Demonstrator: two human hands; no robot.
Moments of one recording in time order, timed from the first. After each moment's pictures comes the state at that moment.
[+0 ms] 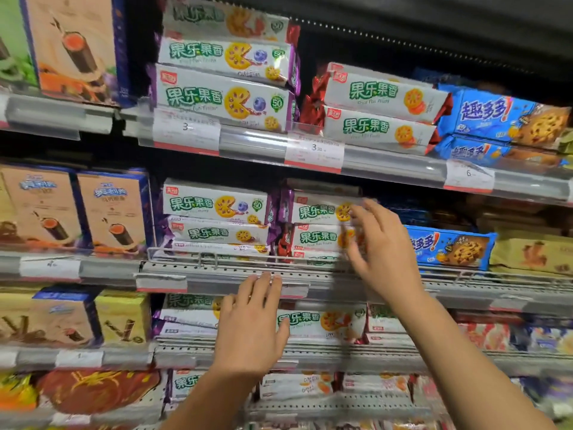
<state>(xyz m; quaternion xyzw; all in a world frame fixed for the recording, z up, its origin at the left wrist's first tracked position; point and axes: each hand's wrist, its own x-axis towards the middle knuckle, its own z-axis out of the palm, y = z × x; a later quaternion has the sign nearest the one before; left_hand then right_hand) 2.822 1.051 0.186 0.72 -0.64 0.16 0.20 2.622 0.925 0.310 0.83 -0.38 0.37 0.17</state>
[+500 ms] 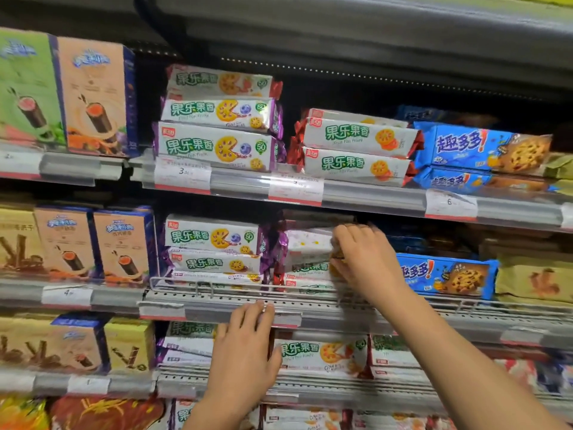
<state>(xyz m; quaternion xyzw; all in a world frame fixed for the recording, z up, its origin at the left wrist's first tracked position) 2.813 1.050 0.193 0.73 -0.62 0.17 0.21 2.627 0.897 0.340 0.86 -0.35 0.26 0.26</state>
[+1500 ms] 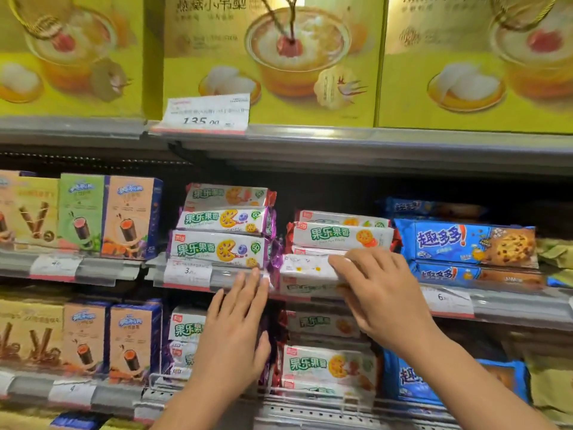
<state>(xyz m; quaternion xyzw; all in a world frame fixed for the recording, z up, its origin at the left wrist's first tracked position) 2.842 1.020 0.358 0.69 -0.59 0.34 0.25 2.598 0.907 0.450 0.83 -0.21 0.40 0.33</state>
